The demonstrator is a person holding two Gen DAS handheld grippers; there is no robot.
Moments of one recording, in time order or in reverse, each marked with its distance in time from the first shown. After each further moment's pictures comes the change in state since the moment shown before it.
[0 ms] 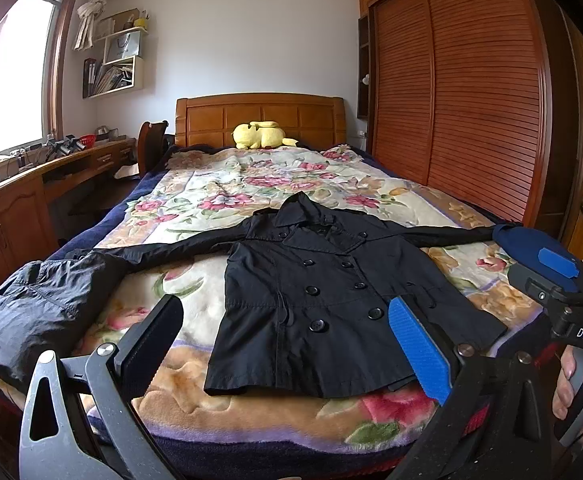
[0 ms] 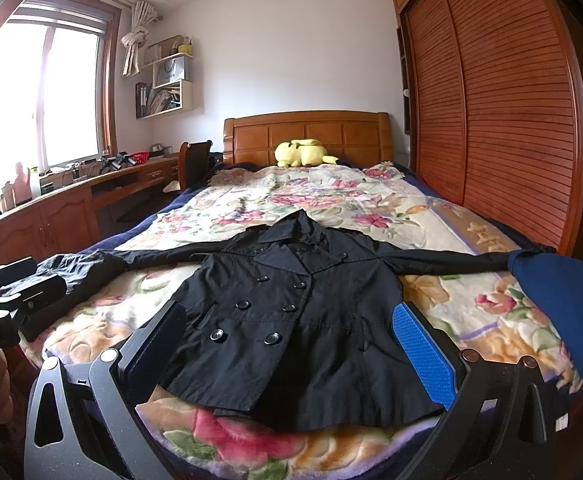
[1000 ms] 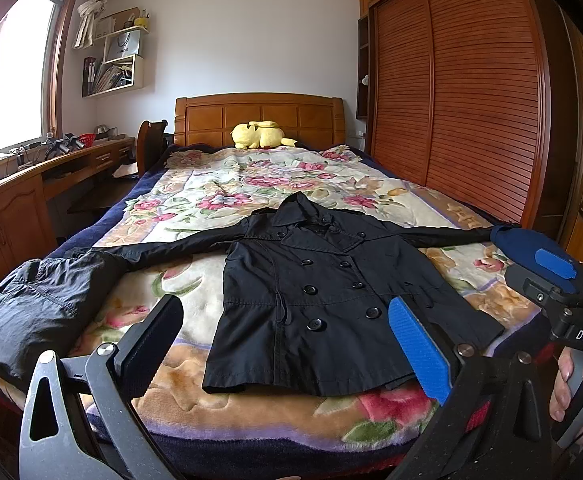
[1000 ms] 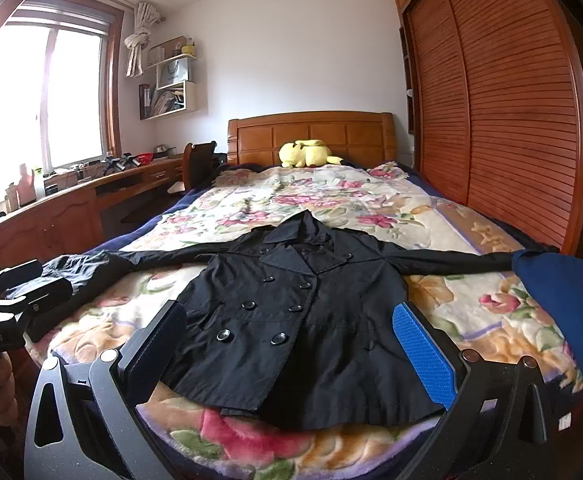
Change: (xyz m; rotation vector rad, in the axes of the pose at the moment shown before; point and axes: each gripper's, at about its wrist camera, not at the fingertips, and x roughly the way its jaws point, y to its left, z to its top) left arm 0.004 0.002 -0.006 -0.001 0.000 -0.002; right arm -0.001 0.002 -0.002 0.003 -0.003 0.017
